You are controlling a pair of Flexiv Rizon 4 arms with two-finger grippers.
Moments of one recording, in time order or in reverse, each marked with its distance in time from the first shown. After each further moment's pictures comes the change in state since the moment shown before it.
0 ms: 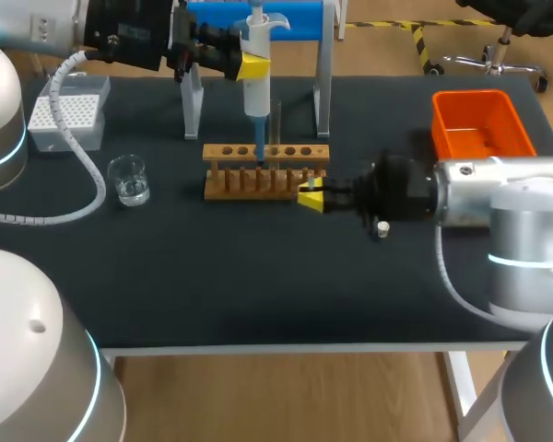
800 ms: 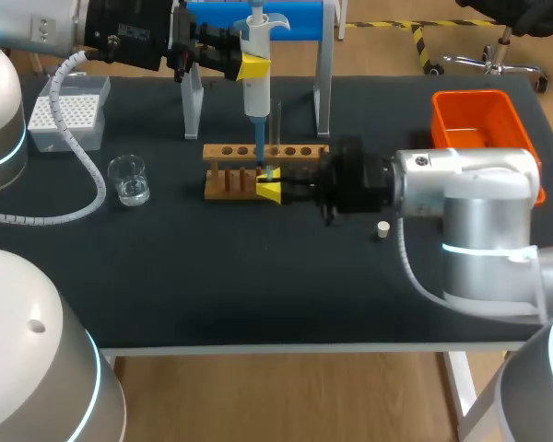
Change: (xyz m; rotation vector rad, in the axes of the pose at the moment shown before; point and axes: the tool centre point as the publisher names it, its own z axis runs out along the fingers) left arm 0.000 0.000 0.000 0.000 0.000 0.000; right arm -0.008 0.012 0.059 -0.020 0.015 0.017
